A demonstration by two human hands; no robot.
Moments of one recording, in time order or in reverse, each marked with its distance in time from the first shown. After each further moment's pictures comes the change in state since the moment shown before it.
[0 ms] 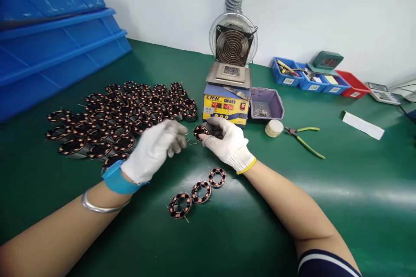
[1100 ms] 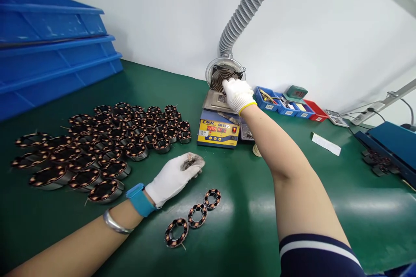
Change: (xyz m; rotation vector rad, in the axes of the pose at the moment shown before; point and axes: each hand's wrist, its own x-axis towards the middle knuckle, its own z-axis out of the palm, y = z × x) left_hand 0.010 -0.048 0.025 0.013 -0.253 -0.009; right_hand 0.181 -0.093 -0.060 -1.772 0.014 -0.211
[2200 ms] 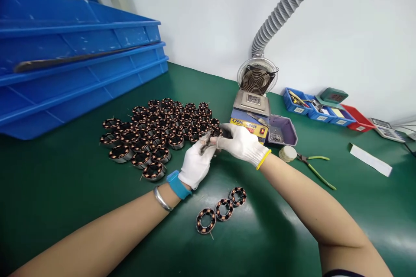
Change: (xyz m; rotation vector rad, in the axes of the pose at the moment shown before) left_hand 0.006 0.008 -0.004 -0.221 0.476 0.111; right_hand -0.115 -0.085 0.001 1.242 -0.304 -0.062
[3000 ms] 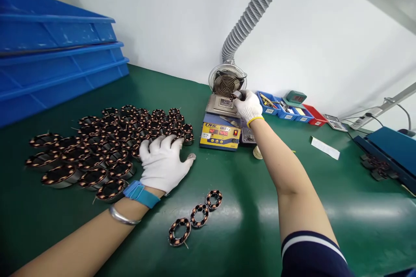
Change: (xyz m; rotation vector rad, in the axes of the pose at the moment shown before) left_hand 0.008 0.008 -0.010 1.237 0.082 0.422; right_hand 0.064 0.043 -0.116 -0.370 0.648 0.178
